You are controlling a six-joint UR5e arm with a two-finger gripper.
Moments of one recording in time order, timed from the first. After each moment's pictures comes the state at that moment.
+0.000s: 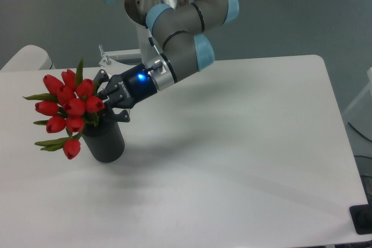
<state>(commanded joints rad) 2.48 -1.79 -2.11 -0.78 0.11 1.31</state>
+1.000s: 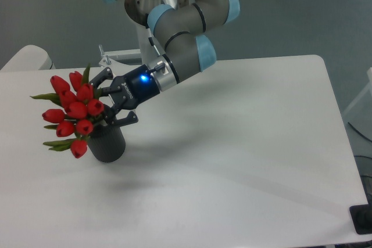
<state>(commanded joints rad) 2.51 -1.78 -2.12 -0.78 0.12 1.32</state>
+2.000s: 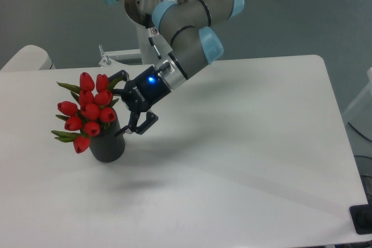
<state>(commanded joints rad) 2.54 -1.73 -2.12 -0.78 0.43 1.37</state>
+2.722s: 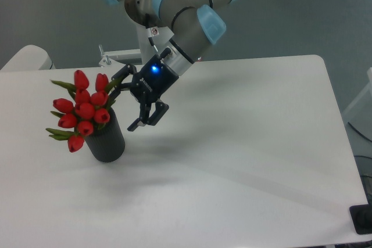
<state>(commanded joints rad) 2.56 -1.66 -2.11 -0.78 0.53 1.35</state>
